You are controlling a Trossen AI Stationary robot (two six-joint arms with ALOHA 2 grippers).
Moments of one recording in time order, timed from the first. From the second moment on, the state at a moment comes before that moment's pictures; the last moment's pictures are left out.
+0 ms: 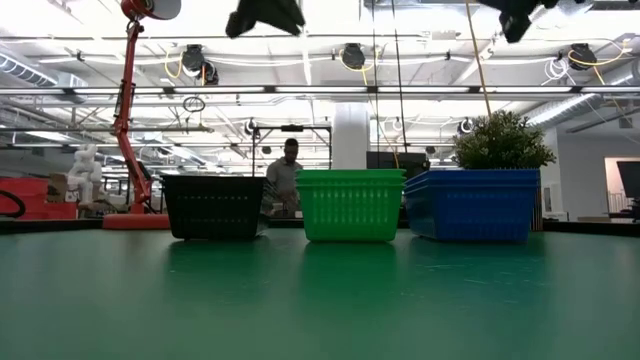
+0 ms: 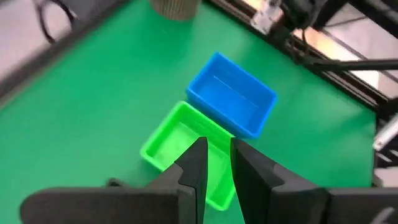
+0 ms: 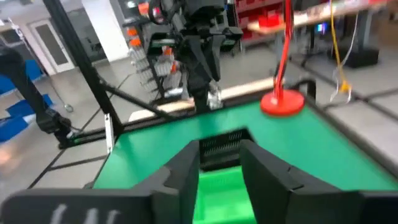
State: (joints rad) left arm 0.11 1.51 1.58 -0.80 -0.06 -0.47; right arm -0.47 0.52 0.74 -0.38 -0.47 0.19
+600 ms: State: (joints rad) left arm -0.03 1.34 1.48 -0.65 -0.15 -0.16; right arm -0.34 0.51 0.74 -0.20 -0.26 0.12
